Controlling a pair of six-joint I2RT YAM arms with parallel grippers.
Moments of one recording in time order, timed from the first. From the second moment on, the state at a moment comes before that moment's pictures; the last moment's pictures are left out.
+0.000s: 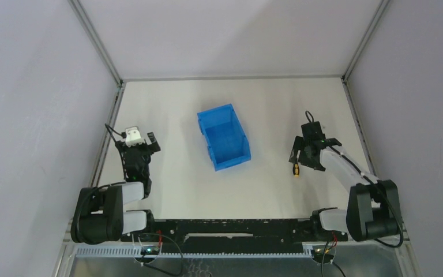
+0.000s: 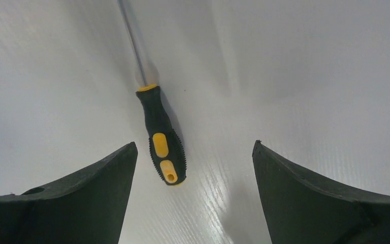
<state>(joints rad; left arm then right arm) 0.04 1.26 0.16 1.02 -0.23 -0.03 0.15 1.25 0.73 -0.65 0.20 0.45</state>
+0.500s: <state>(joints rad) 0.04 1.26 0.16 1.02 -0.23 -0.03 0.16 1.50 0.79 -0.61 0.12 0.40</state>
